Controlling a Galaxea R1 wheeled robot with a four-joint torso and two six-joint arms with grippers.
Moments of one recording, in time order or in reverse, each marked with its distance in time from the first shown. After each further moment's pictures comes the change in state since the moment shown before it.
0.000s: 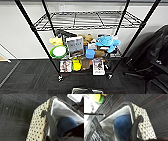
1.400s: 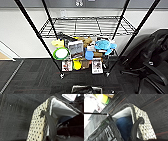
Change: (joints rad) left arm -0.056 0.044 -0.084 -0.011 0.079 -0.012; right arm 0.046 0.052 -0.079 -0.004 -0.007 0.000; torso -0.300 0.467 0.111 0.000
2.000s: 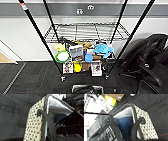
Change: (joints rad) left arm -0.006 -0.088 0.183 -0.002 -0.008 0.000; right arm 0.022 -0.082 0.126 0.000 -0.003 -0.002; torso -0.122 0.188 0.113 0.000
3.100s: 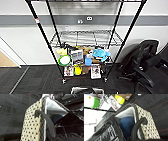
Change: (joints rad) left arm 0.031 -0.138 0.224 -0.008 -0.040 0.001; right arm -0.034 -0.104 0.181 0.000 0.012 -0.006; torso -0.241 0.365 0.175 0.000
